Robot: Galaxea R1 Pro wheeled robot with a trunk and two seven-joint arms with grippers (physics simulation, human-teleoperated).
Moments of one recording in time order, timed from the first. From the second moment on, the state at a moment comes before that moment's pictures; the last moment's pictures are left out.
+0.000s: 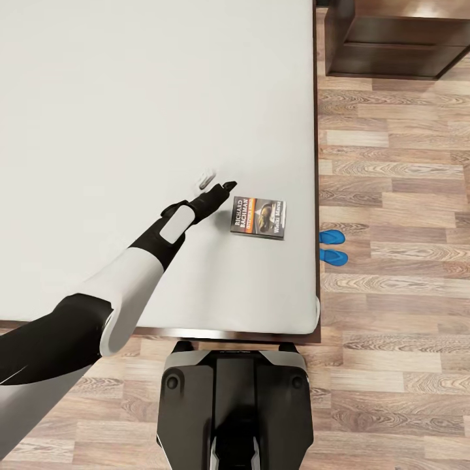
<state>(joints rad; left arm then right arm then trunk) -1.43 -0.17 -0.19 -0.45 0.92 0.24 -0.08 -0.28 -0.08 -0.43 -0.02 0.24 -0.15 -0.11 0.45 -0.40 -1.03</state>
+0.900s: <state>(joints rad) -1.42 -0.17 -0.19 -0.46 0.91 0.23 -0.09 -0.28 -0.08 -0.43 -0.02 0.24 -0.15 -0.12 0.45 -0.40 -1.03</state>
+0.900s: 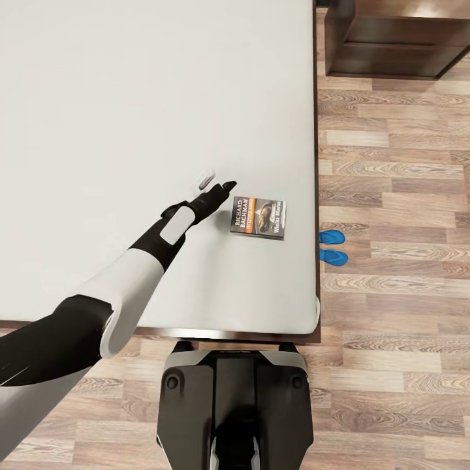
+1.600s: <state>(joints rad) -1.42 -0.17 -0.19 -0.46 0.91 0.23 -0.09 -0.28 -0.08 -0.43 -0.02 0.24 -0.15 -0.11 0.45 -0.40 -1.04</state>
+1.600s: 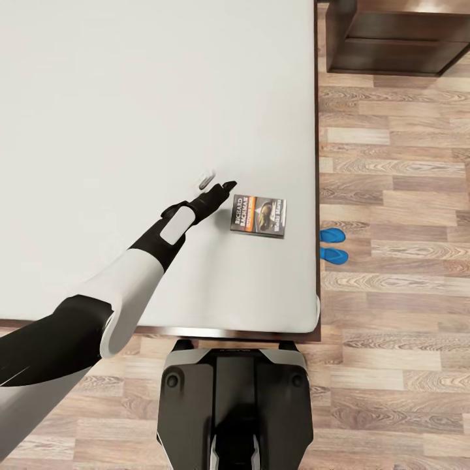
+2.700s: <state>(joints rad) -1.42 -0.17 -0.22 -0.46 0.91 0.22 -0.09 -0.28 -0.08 -0.43 -0.02 0.24 -0.15 -0.11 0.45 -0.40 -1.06</state>
